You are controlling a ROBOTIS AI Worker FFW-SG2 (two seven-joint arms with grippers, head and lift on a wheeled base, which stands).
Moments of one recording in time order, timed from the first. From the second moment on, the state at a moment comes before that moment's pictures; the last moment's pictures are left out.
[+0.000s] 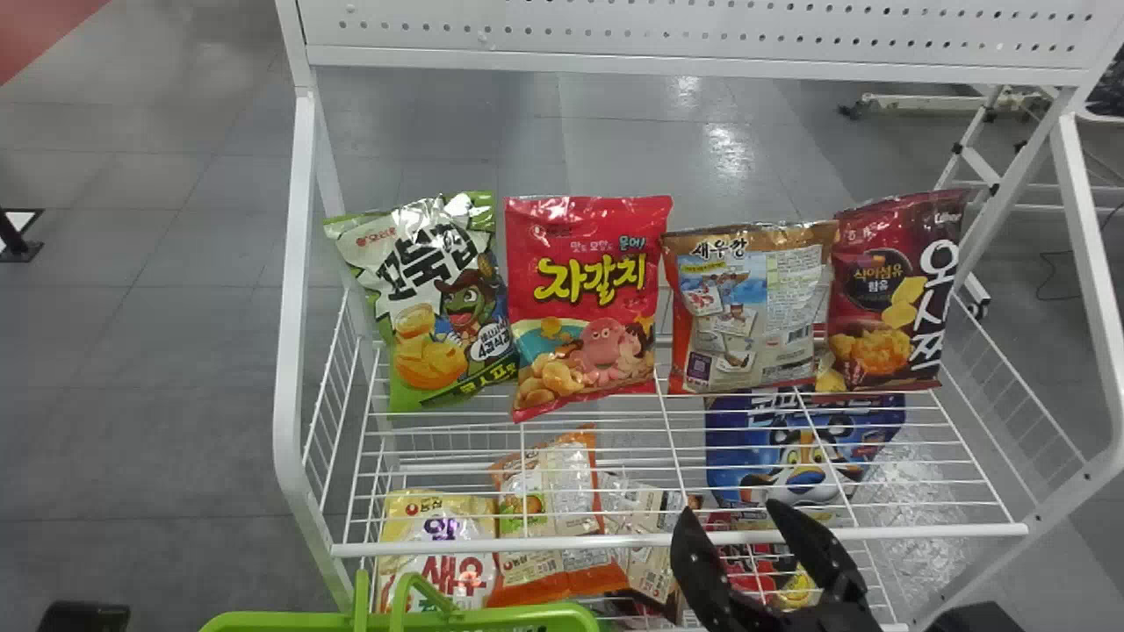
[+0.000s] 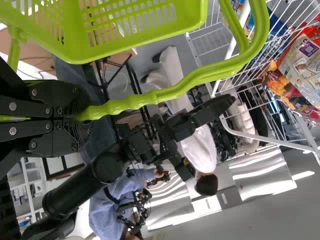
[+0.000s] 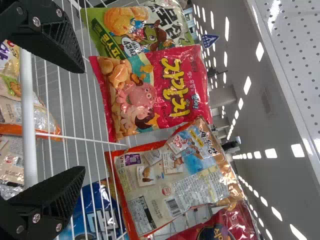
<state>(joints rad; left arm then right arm) 0.53 0.30 0.20 -2.16 0.21 1.31 -1.57 0.66 0.00 0.02 -1.98 -0.22 -0.07 0.27</state>
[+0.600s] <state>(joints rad) 0.53 0.31 0.20 -2.18 0.21 1.34 -1.57 0.46 0.00 0.07 -2.01 -0.22 0.14 0.20</state>
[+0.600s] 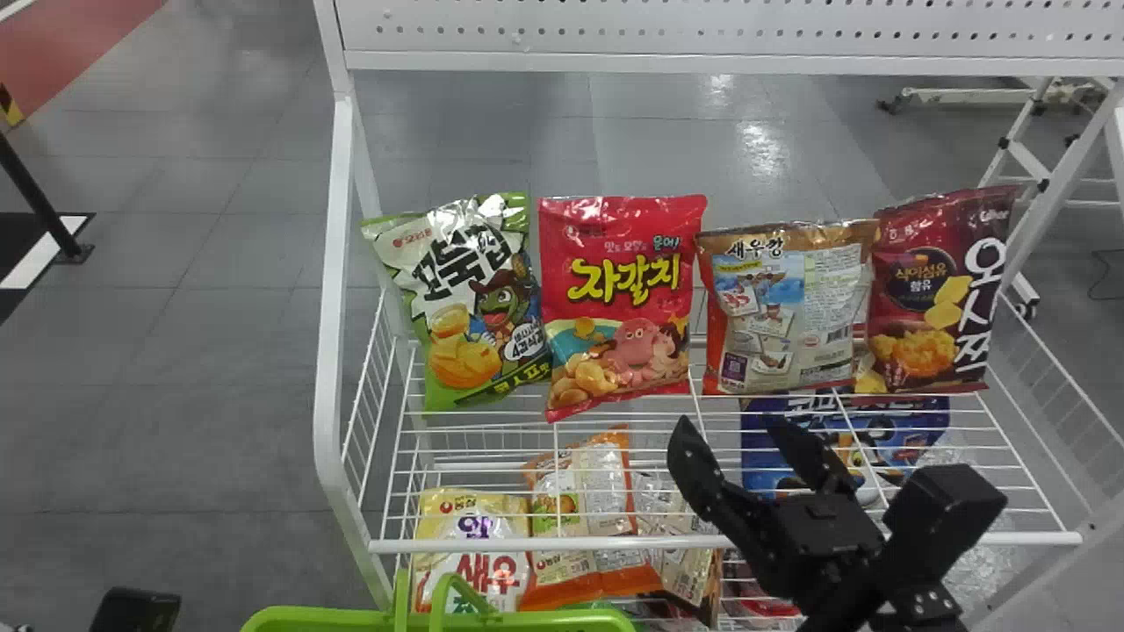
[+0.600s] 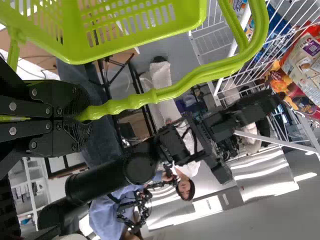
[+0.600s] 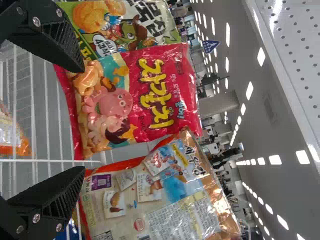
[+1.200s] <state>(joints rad) 0.54 0.32 0.20 -2.19 0.21 1.34 -1.57 0.25 0.00 0.12 -1.97 -0.24 0.27 0.09</state>
